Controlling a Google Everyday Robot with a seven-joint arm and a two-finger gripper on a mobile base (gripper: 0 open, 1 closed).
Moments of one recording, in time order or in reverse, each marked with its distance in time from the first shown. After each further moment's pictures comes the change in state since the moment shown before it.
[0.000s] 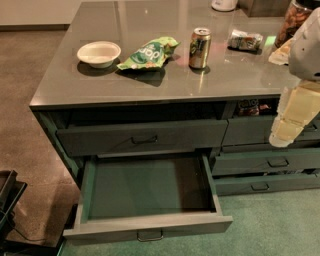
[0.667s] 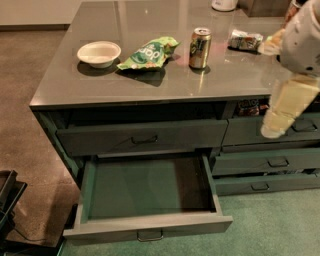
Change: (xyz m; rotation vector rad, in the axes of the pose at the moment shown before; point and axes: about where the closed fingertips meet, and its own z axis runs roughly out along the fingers) arm -0.018 -0.013 0.001 0.037 -0.048 -0.078
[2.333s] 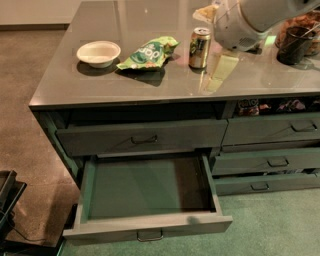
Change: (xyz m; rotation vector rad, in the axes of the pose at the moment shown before) arm -0.110 -0.106 0.059 0.187 -0.306 -0.315
